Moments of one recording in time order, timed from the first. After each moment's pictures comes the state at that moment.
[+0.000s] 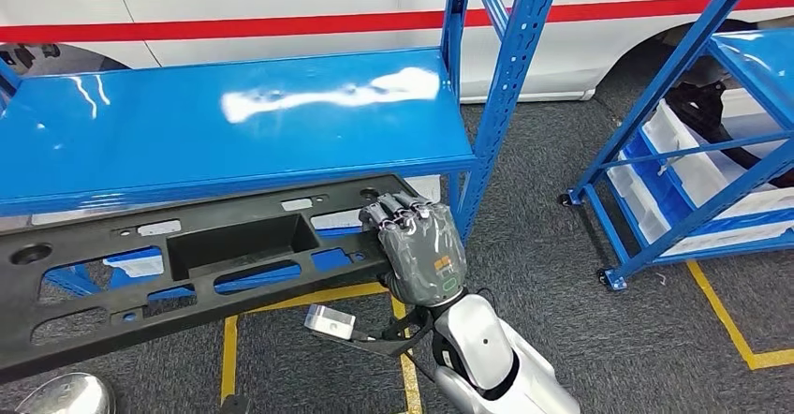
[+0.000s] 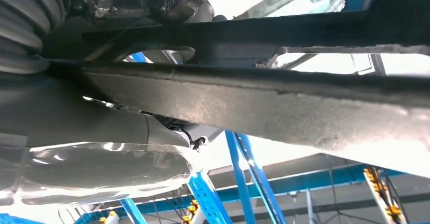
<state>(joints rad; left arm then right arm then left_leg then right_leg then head) -0.10 -0.24 0.96 -0.20 -1.21 0.27 -0.35 -0.37 -0.04 0.85 -1.49 1.33 -0.41 0.09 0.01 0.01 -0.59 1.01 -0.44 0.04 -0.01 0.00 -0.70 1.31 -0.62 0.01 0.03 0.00</state>
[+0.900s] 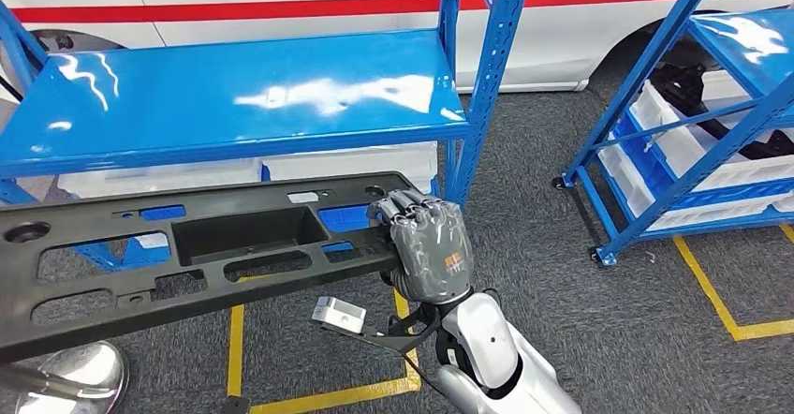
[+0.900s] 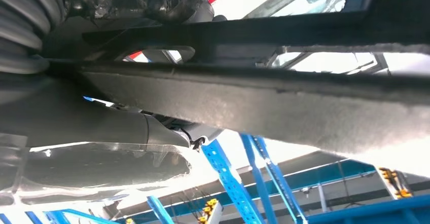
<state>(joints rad) -0.10 -0.24 0.97 -0.20 -1.21 0.27 -0.35 -0.35 -0.03 0.81 -1.50 1.26 -0.43 0.07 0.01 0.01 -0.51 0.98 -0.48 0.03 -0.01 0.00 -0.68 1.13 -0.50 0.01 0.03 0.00</state>
